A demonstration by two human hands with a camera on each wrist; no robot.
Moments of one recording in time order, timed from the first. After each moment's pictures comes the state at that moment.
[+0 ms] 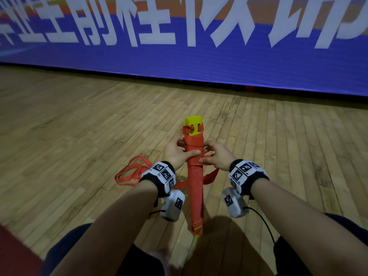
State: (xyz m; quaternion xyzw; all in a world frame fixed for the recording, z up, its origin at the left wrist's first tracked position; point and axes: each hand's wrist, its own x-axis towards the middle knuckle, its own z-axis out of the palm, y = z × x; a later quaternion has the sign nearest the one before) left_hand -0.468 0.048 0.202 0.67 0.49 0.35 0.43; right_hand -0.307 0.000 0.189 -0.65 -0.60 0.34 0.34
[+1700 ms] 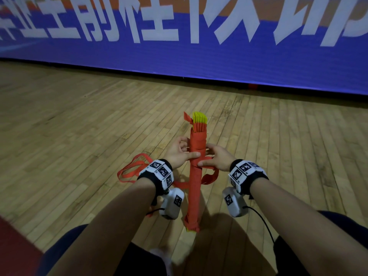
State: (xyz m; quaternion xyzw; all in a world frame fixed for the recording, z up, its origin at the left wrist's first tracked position) left_hand -0.485 0.052 0.199 0.66 0.44 0.29 0.54; right_hand -0.319 0.000 0.185 -0.63 -0.60 0.39 0.31
